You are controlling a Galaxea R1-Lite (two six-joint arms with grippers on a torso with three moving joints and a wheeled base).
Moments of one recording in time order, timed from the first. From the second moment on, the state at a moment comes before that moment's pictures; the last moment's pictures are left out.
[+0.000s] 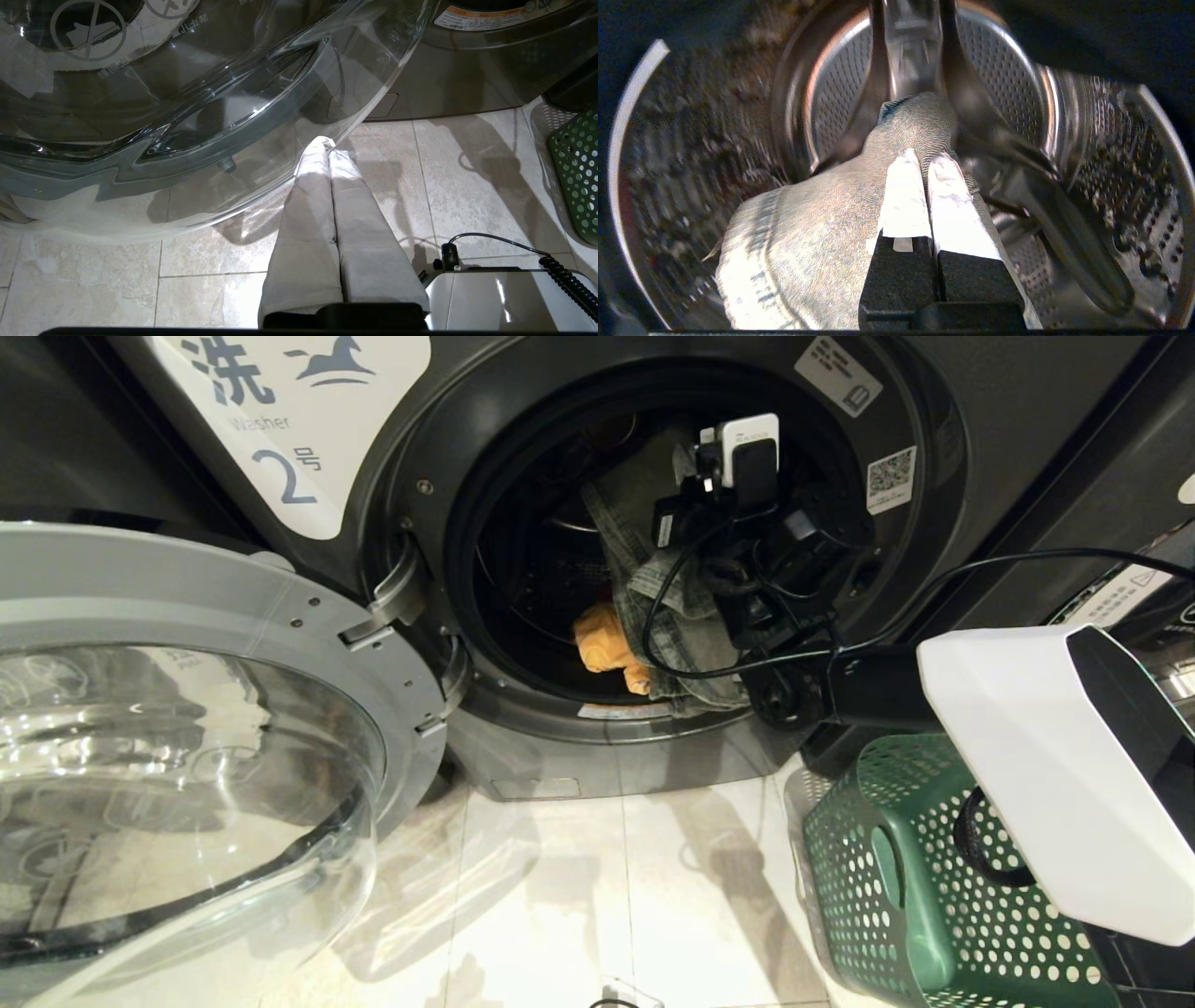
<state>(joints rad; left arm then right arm) -0.01 0.00 0.00 0.00 0.00 0.00 0.53 2.37 -1.97 -1.12 -0.17 -0.33</state>
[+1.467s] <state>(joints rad) -0.01 0.00 0.00 0.00 0.00 0.00 0.60 2.18 -1.58 -0.96 -0.17 -0.30</state>
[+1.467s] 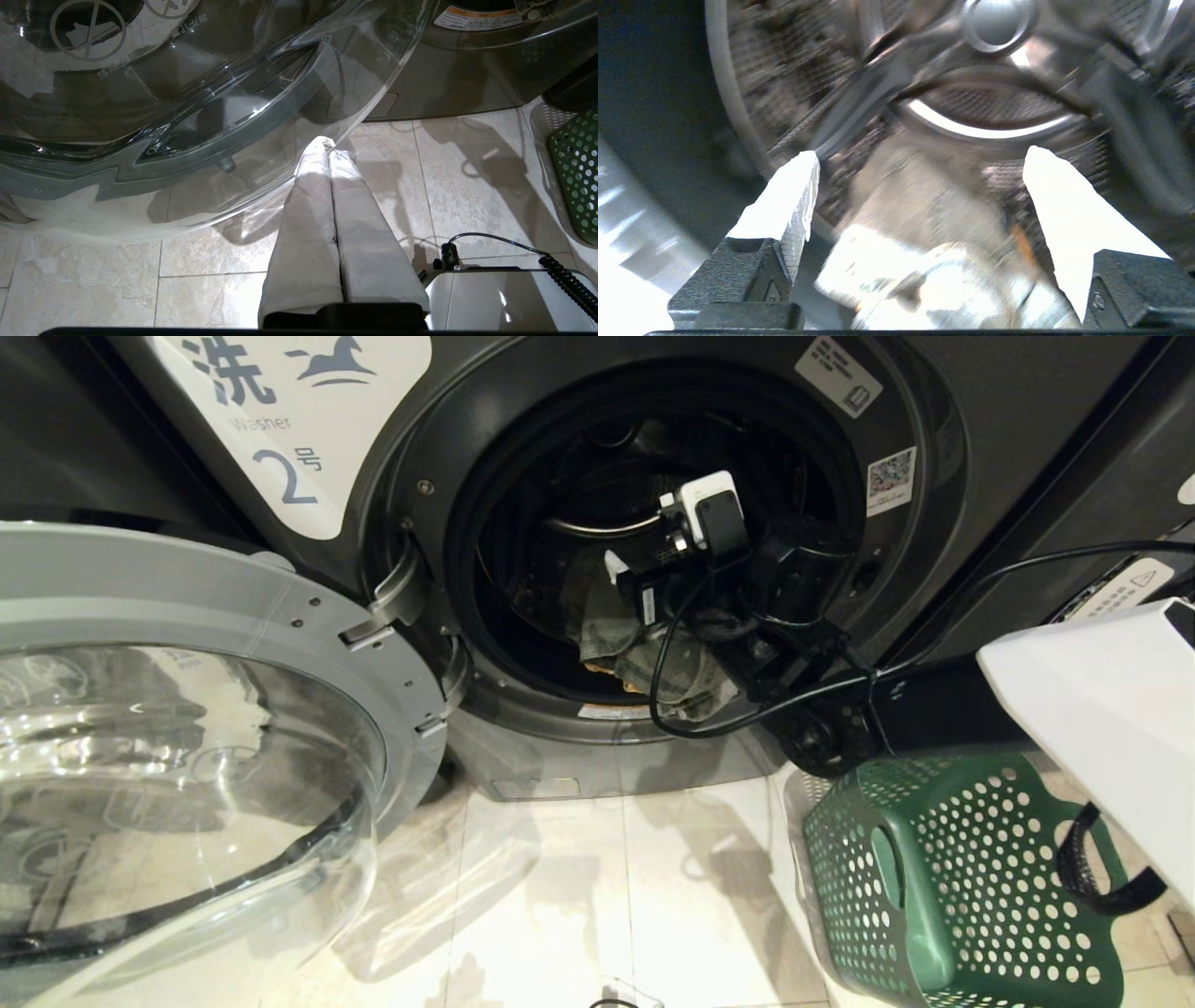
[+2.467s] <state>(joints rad) -0.01 0.00 0.00 0.00 0.00 0.00 0.80 1.61 -1.18 -0.55 -0.63 -0.05</state>
